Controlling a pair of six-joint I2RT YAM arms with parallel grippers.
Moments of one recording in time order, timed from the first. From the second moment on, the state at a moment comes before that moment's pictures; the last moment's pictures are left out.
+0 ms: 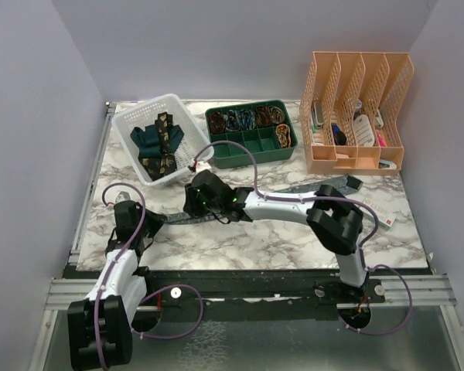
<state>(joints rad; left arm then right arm) 0.13 0.85 0.17 -0.03 0.20 -0.83 1.09 2.05 1.42 0.00 0.09 0.59</state>
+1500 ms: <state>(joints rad) 0.13 0.80 0.16 0.02 0.24 -0.76 0.99 2.09 1.47 -0.16 0.01 0.50</state>
